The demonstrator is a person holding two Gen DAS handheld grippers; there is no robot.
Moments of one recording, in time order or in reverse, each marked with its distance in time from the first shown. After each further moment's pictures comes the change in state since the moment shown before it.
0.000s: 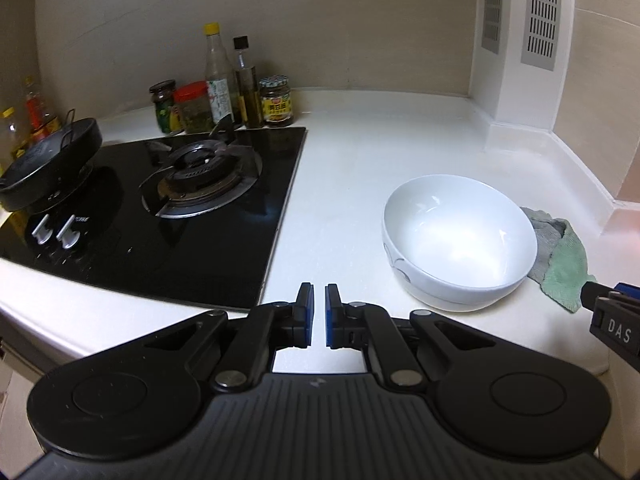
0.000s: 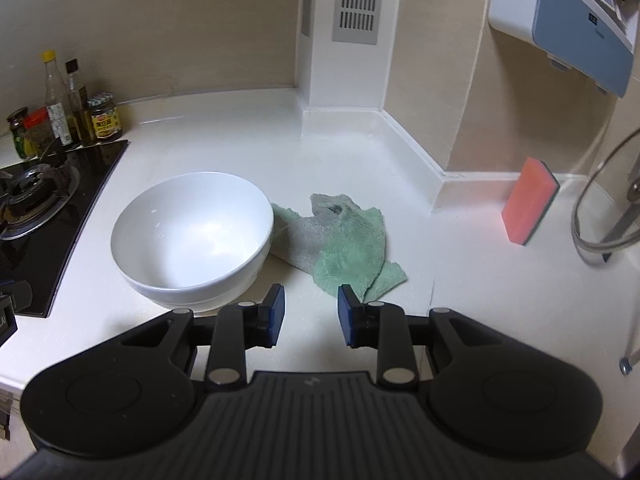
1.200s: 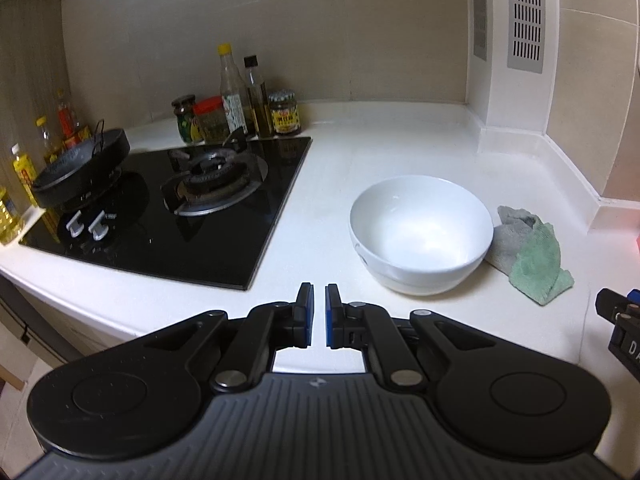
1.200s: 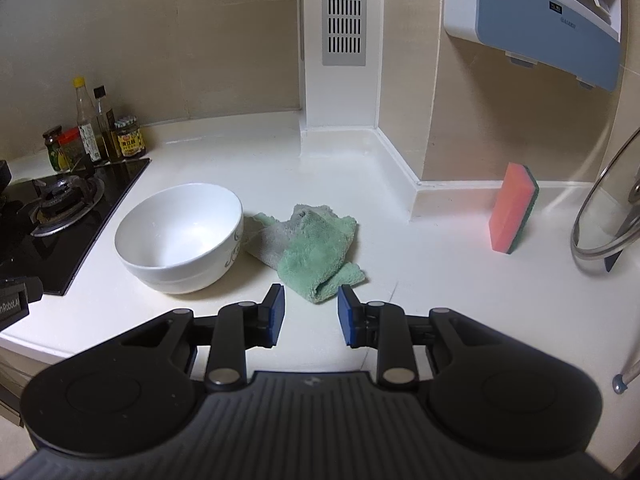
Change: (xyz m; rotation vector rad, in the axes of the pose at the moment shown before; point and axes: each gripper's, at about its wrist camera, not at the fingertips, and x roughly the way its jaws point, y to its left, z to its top) left arm -0.052 -0.050 -0.006 0.002 -0.038 0.071; right arm -0.040 -0.074 -0.020 0.014 -0.081 0.105
